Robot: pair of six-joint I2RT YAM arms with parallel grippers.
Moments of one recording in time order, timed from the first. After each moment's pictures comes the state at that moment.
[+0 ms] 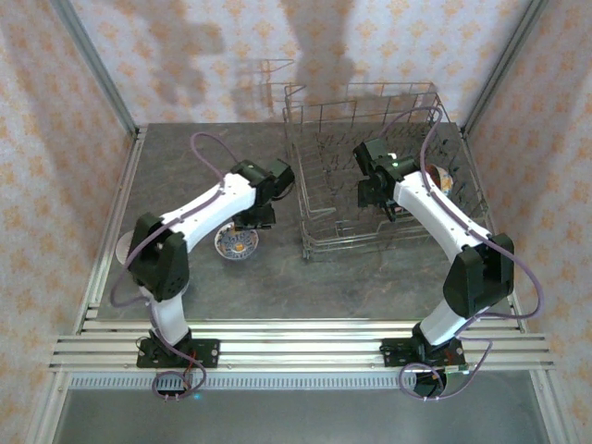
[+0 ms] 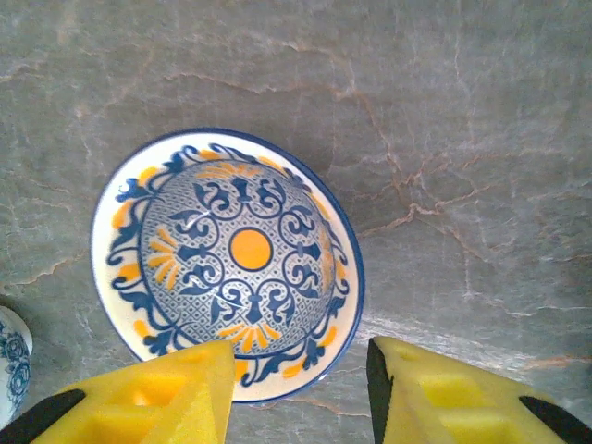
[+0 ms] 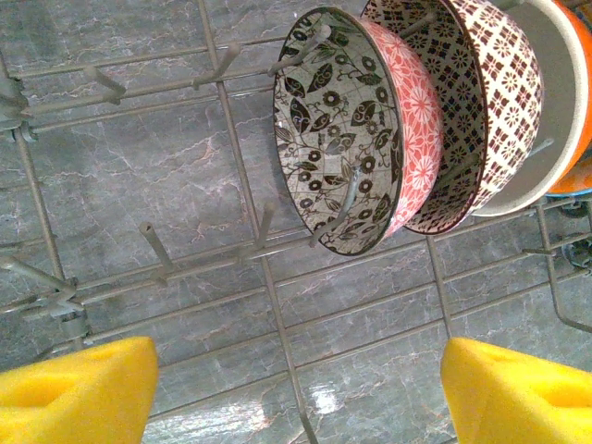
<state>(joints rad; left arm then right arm) -0.55 1.80 1.55 -1.29 -0.27 -0.82 0.42 1.61 1.44 -1.06 0.38 0.40</state>
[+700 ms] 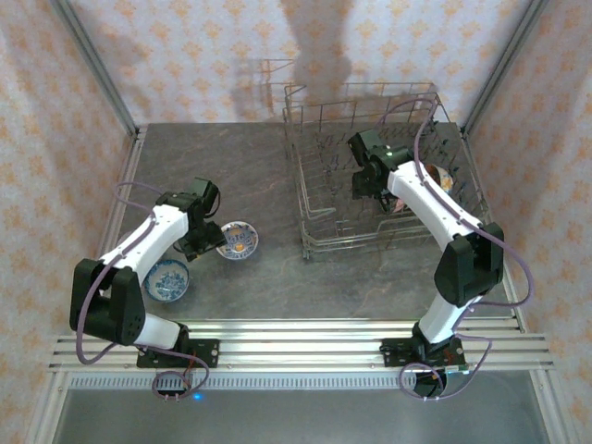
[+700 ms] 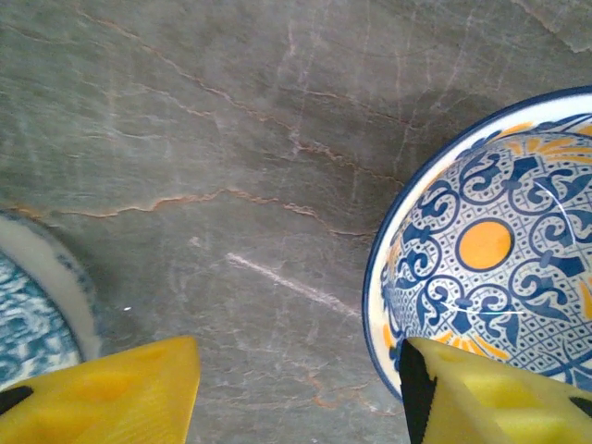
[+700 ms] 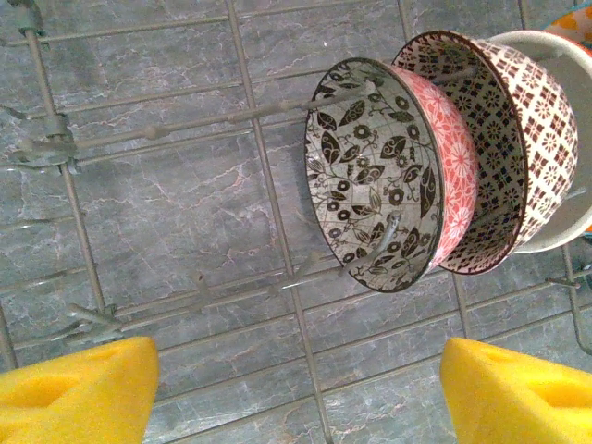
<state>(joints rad) -0.18 1.43 1.00 -1.03 -0.03 -0.74 0.42 1.70 1.57 -1.09 0.35 0.39</state>
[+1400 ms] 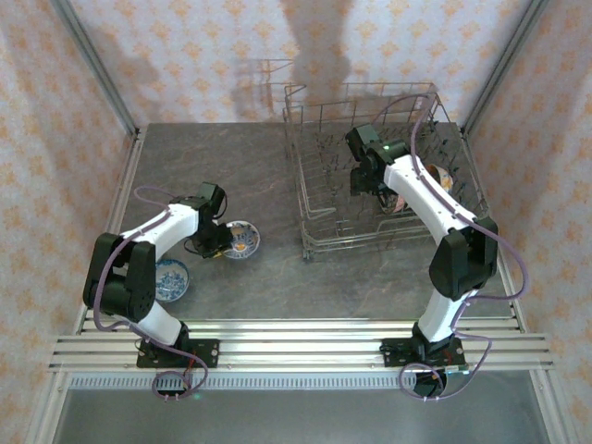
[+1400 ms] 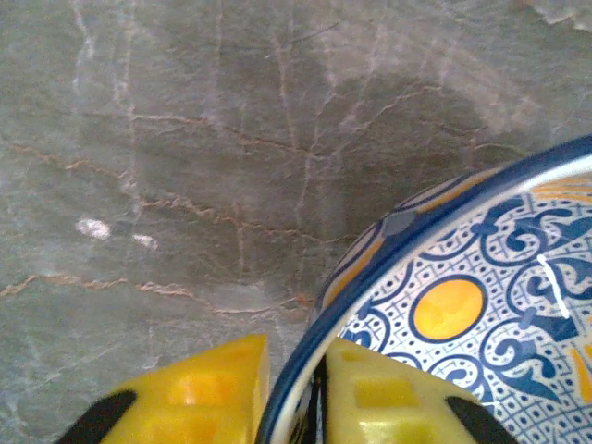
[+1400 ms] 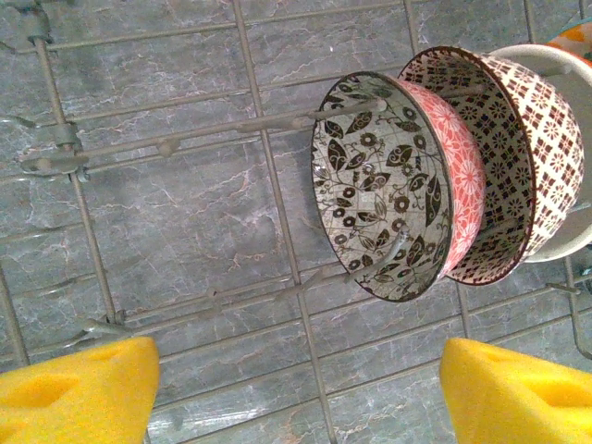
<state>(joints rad) -0.17 1.58 0.94 -0.80 0.11 -0.69 0.42 1.75 1.65 -1.14 0.35 0.39</state>
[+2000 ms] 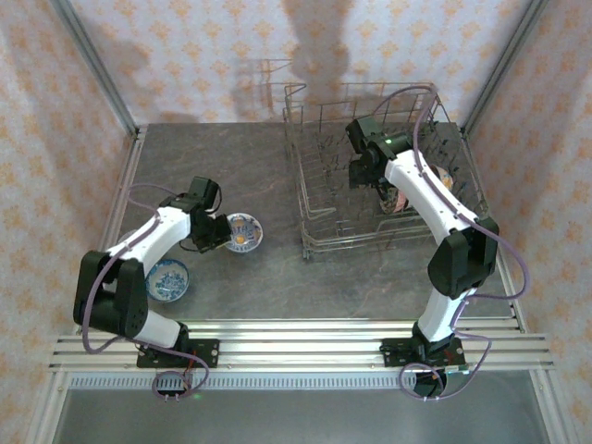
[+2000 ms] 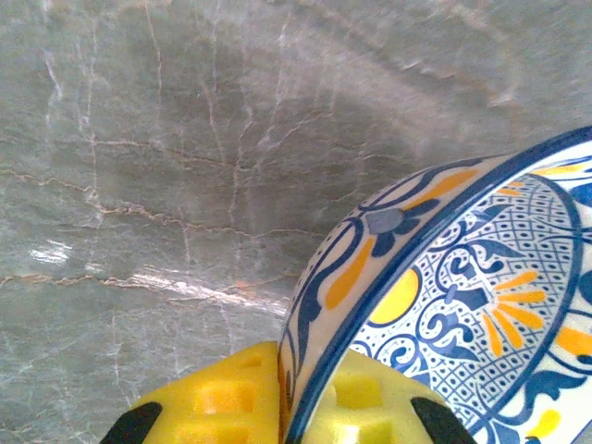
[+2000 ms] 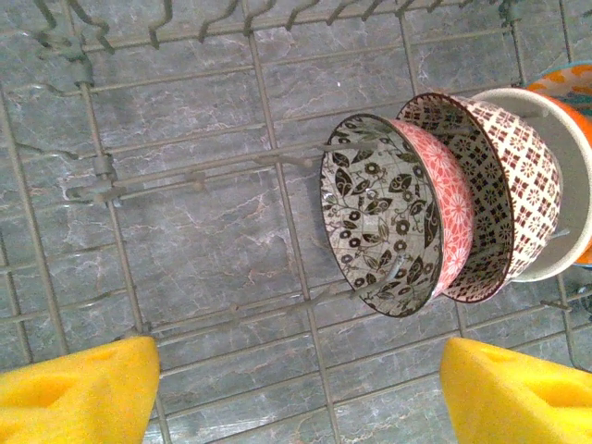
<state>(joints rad) -0.16 1.44 0.95 -0.78 0.16 -0.69 0.42 1.77 1.75 -1.17 0.34 0.38</state>
